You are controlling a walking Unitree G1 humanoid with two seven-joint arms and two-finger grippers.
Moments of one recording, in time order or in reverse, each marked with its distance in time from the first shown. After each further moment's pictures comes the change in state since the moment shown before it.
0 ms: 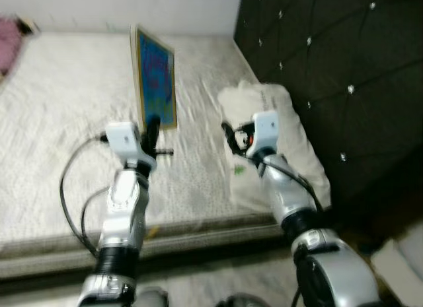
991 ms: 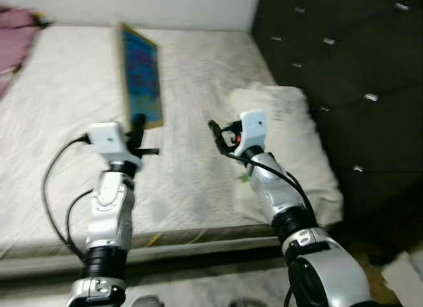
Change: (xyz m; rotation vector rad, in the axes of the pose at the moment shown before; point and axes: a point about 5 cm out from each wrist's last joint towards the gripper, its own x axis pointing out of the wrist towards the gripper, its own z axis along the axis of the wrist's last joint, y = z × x) left arm -0.005 0.015 0.005 0.002 -0.024 0.031; right arm 0.004 0.013 0.004 0.001 -0.013 0.037
